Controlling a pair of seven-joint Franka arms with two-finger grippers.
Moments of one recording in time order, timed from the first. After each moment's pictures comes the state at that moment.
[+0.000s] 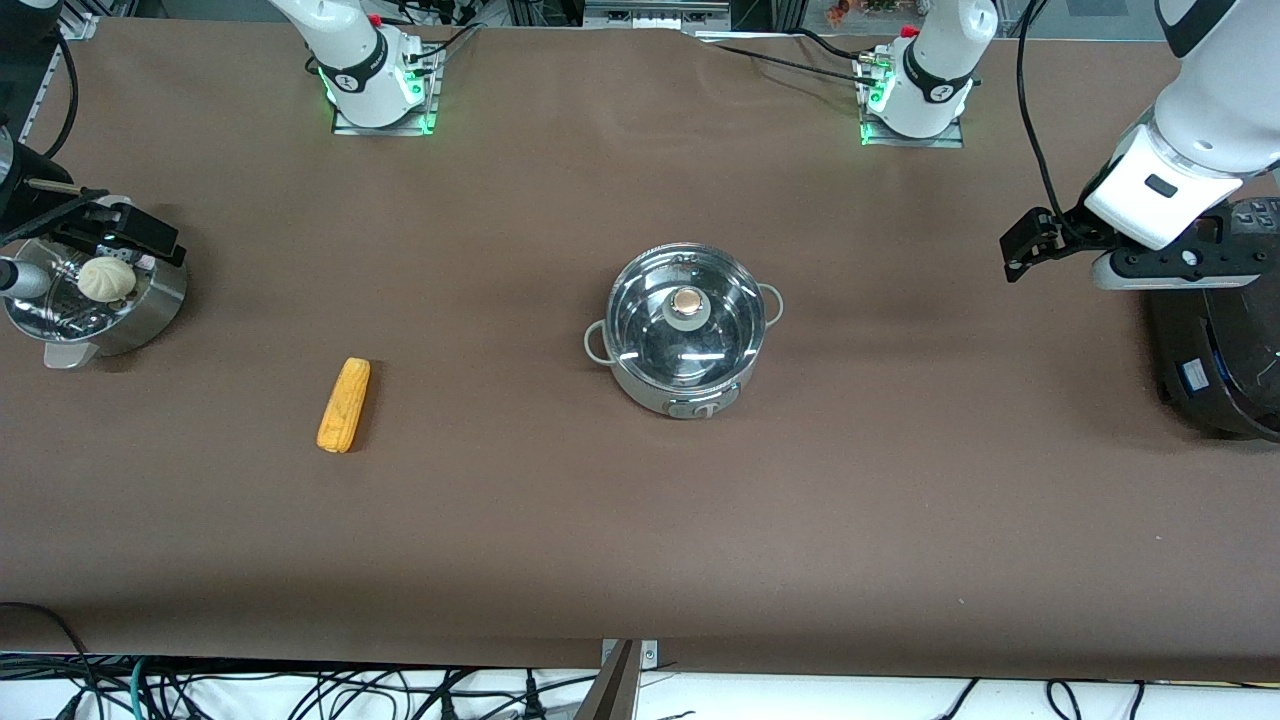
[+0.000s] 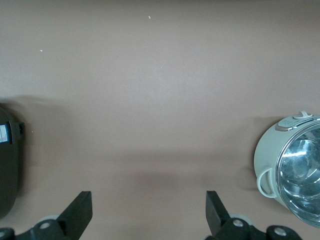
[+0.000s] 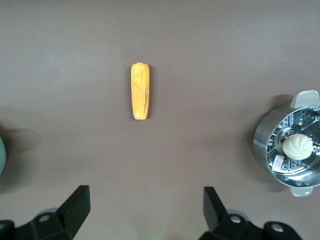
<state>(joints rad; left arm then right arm) -0.08 0.00 -0.08 -1.67 0.05 1.70 -0.19 -0.05 0.10 0.08 -1.48 -0.02 1.50 0.15</state>
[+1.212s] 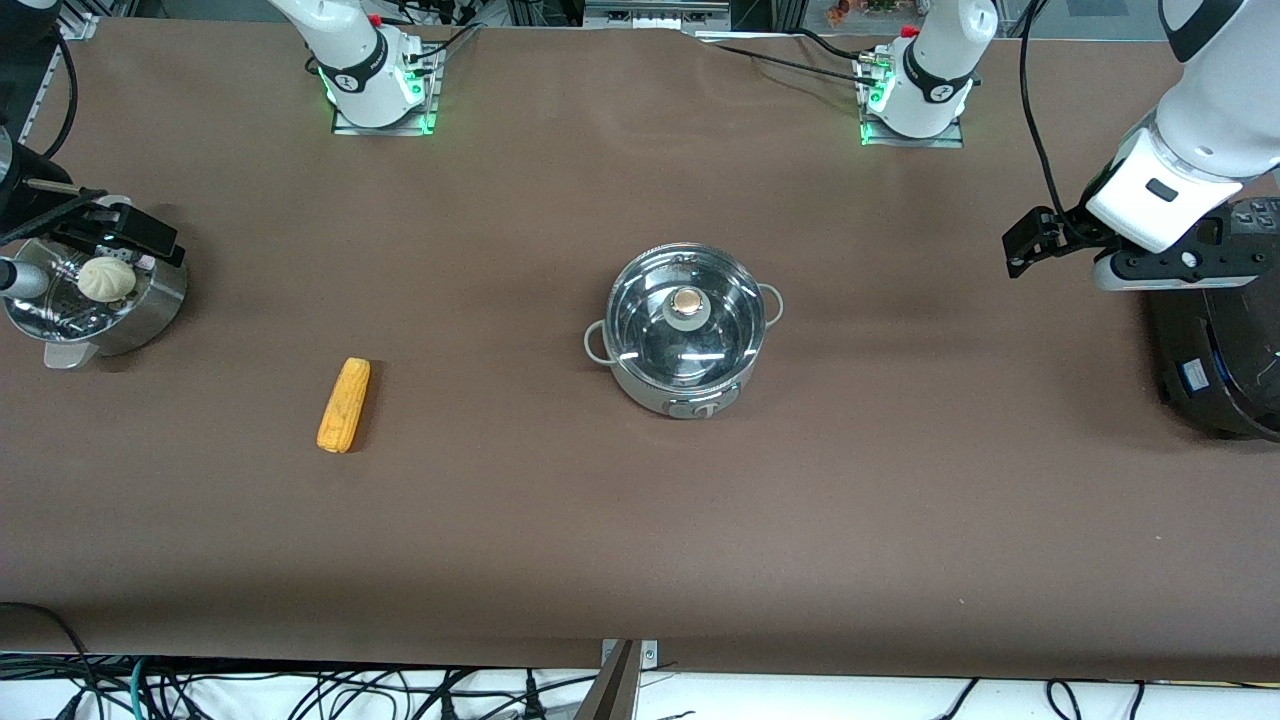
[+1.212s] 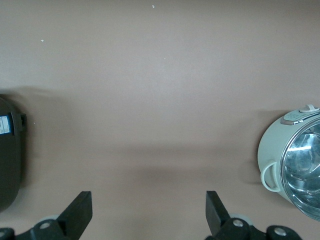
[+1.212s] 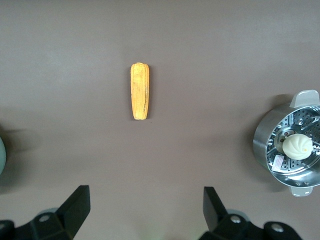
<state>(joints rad) -0.08 0.00 -0.07 -1.67 0.05 1.67 -0.19 -0.05 0.10 0.08 -1.48 -0.02 1.50 0.15</state>
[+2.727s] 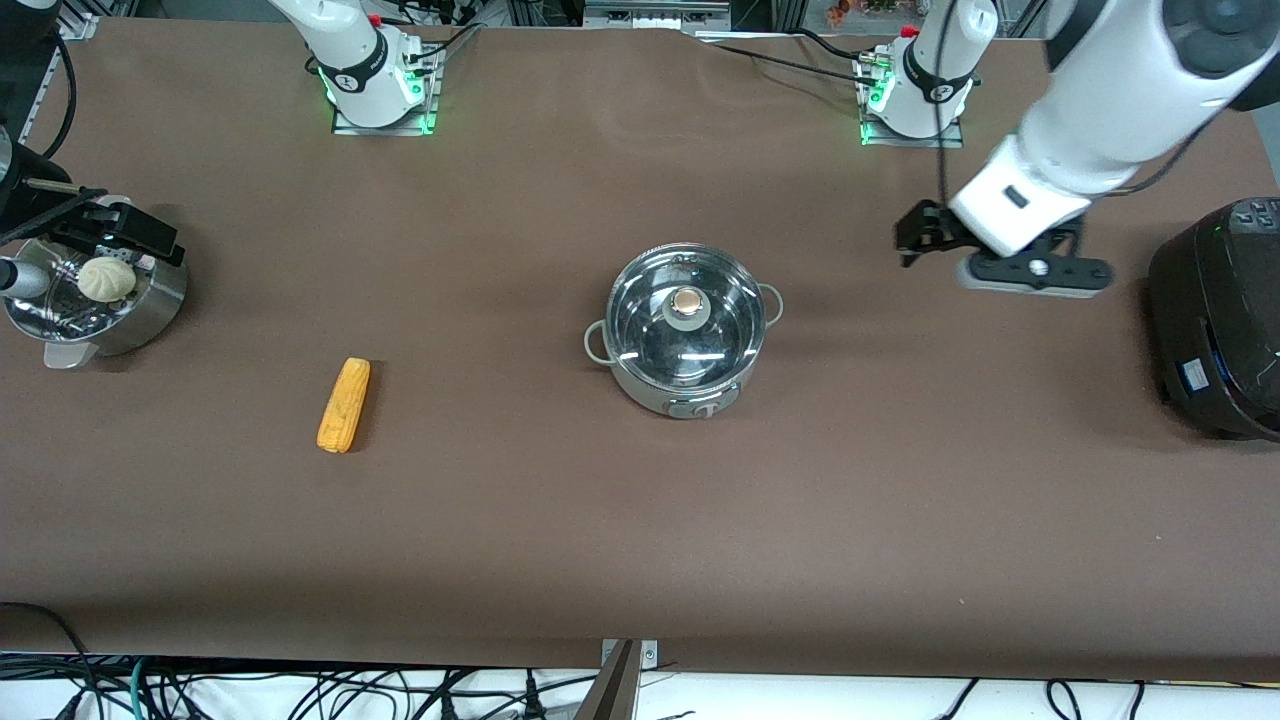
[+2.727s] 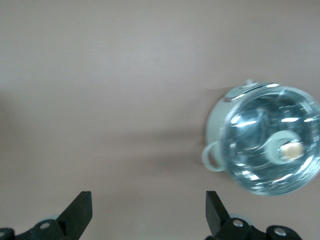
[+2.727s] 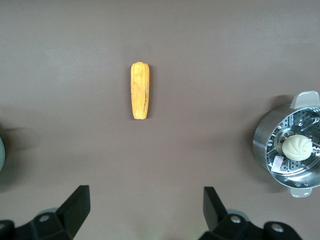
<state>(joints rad) -0.15 0.13 -0.24 -1.57 -0.03 1.64 -0.37 -0.05 0.11 0.08 -1.48 -0.02 1.50 0.14</state>
